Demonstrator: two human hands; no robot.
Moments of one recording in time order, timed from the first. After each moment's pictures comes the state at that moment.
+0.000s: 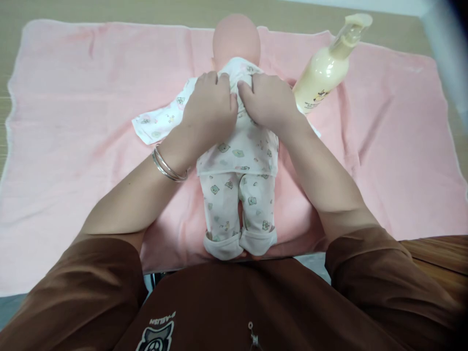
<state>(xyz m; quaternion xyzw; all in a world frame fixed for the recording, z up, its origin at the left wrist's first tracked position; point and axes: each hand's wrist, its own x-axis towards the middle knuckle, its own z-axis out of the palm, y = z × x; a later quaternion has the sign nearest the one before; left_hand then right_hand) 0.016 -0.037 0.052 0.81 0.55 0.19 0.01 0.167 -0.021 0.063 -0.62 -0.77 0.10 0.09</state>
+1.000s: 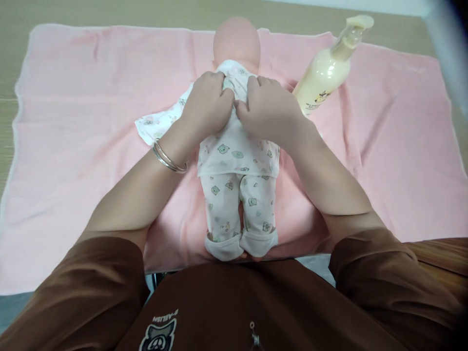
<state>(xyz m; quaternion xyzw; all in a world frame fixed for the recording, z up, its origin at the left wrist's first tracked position) 0.009 -0.011 0.044 0.79 0.57 0.22 0.05 0.162 -0.047 0.074 -0.57 -0.82 0.00 0.07</state>
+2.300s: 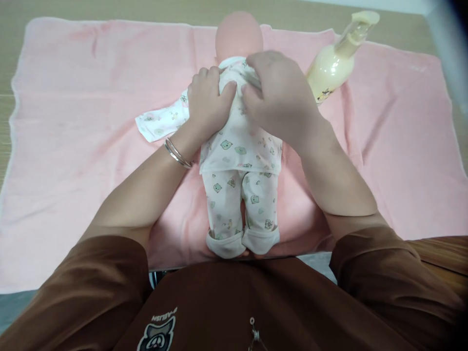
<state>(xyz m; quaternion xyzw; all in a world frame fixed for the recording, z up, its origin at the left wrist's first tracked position) 0.003 0.007 0.003 0.67 0.55 0.44 0.23 0.162 -0.058 0.094 -0.53 -0.83 -0.04 0.15</state>
